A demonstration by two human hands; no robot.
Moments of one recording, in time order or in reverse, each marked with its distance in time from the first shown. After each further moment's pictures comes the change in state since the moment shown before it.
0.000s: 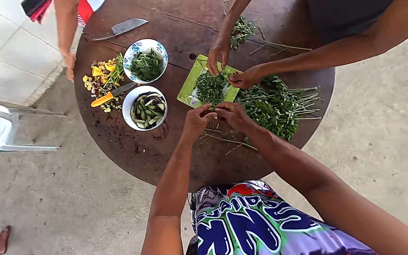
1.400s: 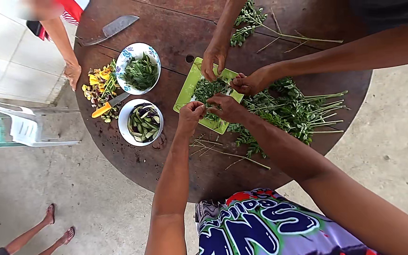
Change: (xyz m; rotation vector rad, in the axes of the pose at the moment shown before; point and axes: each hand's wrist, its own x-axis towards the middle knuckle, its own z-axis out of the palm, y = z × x) left_hand 0.092 -0.004 0.006 -0.159 0.157 -0.236; right_hand 0.106 0.027 -0.052 -0.395 -0.184 -0.204
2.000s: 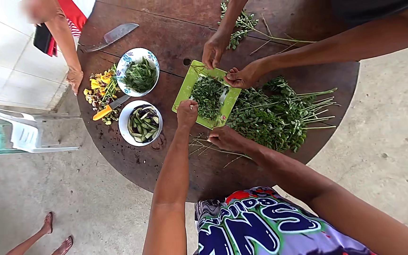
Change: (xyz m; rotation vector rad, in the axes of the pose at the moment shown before) left_hand 0.027 -0.011 -0.004 0.689 0.099 0.072; right_hand -0.076 -0.007 0.054 -0.103 -0.302 0.036
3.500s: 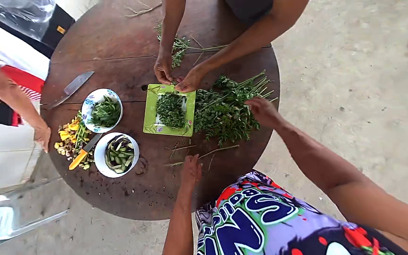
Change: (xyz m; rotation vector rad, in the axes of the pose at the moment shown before) left_hand -0.172 -0.084 0.095 0.368 -0.390 0.249; right_hand -0.212 0.090 -0.063 -0.099 0.720 0.478
